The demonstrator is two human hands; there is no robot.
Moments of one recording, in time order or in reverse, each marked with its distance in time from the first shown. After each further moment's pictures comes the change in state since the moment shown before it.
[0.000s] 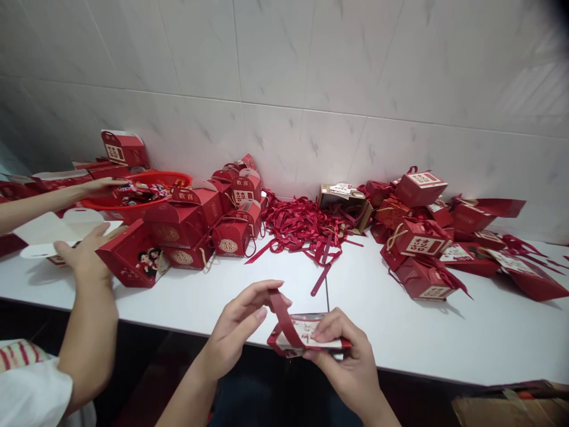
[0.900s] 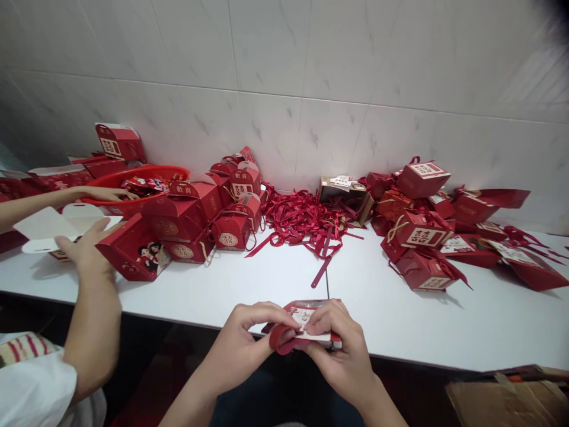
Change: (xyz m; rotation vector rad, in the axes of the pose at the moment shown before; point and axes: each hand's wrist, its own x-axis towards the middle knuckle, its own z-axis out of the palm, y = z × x) left_hand -0.008 0.016 0.018 0.068 -0.126 -0.153; right_hand 0.002 -0.006 0.003 -0.178 -0.088 -0.102
